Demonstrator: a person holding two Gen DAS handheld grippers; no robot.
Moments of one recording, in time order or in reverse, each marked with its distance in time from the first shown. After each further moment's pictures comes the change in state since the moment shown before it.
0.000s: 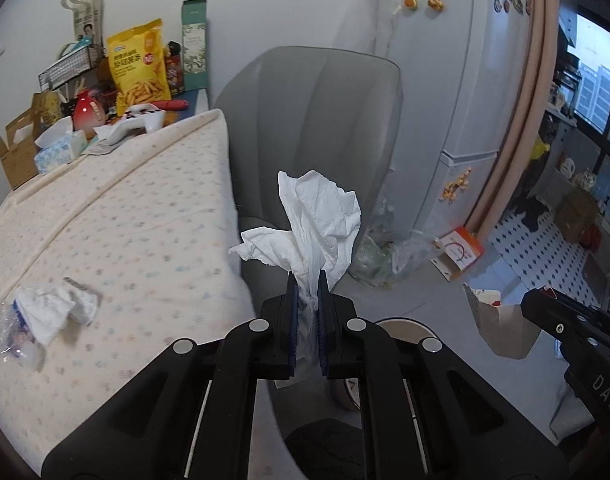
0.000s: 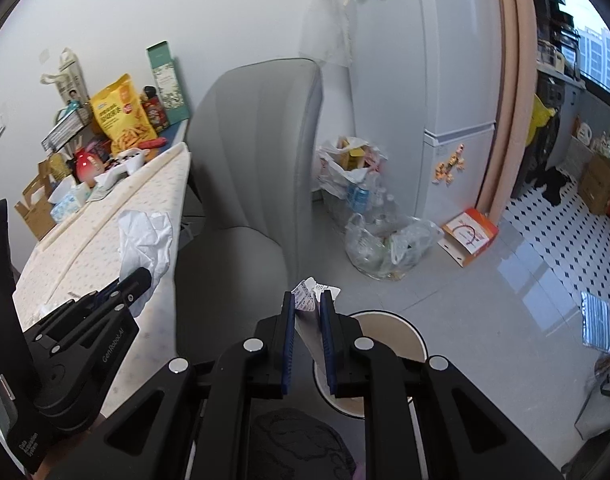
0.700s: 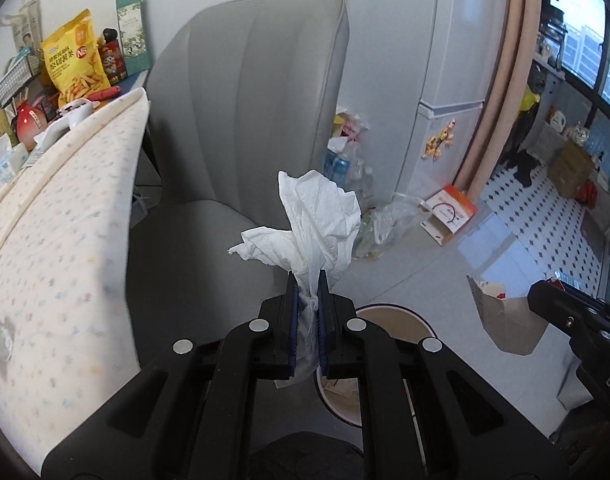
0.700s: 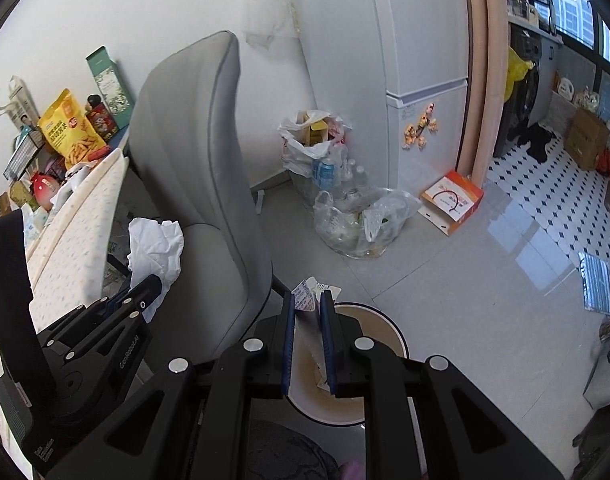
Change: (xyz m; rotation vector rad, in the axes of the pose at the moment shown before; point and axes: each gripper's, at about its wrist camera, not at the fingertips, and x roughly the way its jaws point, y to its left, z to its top) left arm 0.093 -0.071 0.006 0.106 0.127 -0.032; right arm 0.074 -0.084 0.013 0.123 0.088 -0.044
